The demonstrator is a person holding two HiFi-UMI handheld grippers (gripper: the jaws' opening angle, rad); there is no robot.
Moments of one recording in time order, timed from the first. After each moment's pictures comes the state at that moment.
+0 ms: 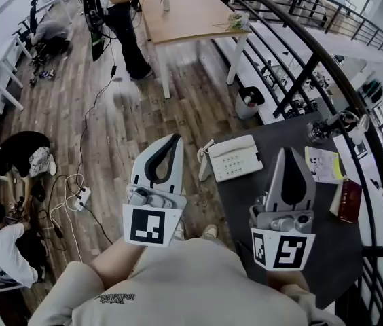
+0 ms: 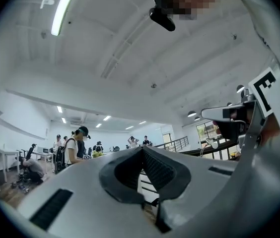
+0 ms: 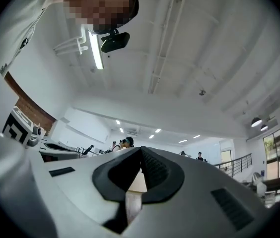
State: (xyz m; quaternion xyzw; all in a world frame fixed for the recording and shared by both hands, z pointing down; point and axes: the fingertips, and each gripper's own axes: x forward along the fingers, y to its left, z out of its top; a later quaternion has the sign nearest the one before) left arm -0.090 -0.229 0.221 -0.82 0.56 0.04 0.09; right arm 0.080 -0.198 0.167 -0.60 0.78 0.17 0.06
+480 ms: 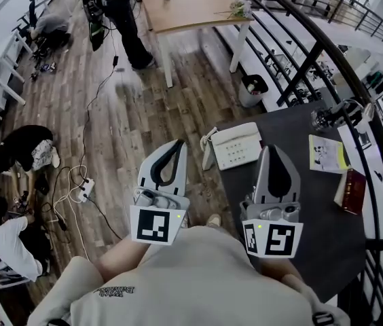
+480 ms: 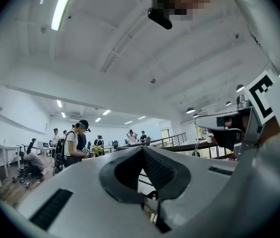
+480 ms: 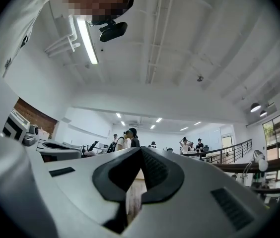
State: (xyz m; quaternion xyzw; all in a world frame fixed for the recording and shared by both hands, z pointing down) left arm -0.084 -0.209 0.266 -0.83 0.56 0.02 0.06; right arm 0.071 -0.199 0.227 -0.59 0.80 0.10 0.04
